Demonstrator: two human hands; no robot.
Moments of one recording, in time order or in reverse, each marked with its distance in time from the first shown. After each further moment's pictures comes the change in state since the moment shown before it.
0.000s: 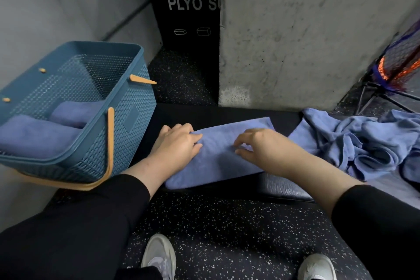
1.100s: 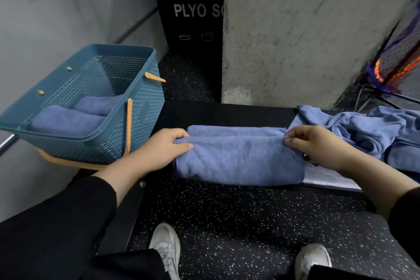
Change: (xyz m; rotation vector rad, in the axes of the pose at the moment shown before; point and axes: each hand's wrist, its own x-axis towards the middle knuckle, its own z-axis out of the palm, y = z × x) left_hand -0.068 -0.014 -0.053 -0.875 -0.077 -0.141; right_hand -0.081 0.054 -0.031 0.616 0.090 0.370
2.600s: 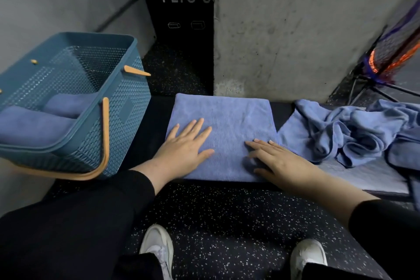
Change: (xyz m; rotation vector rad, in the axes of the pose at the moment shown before) left_hand 0.056 -0.021 0.070 0.839 -0.176 0.152; right_hand 0.017 0.036 0.066 -0.713 -0.204 -0.487
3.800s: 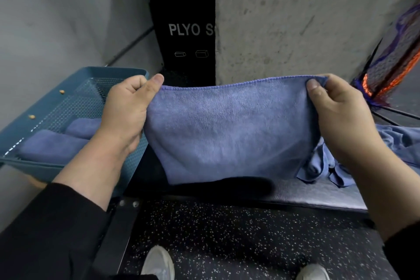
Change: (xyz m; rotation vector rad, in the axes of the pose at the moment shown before) left_hand -0.056 -0.012 -0.177 -1.371 0.884 -0.127; right_hand -0.022 -0.045 -0.180 0.757 0.932 0.422
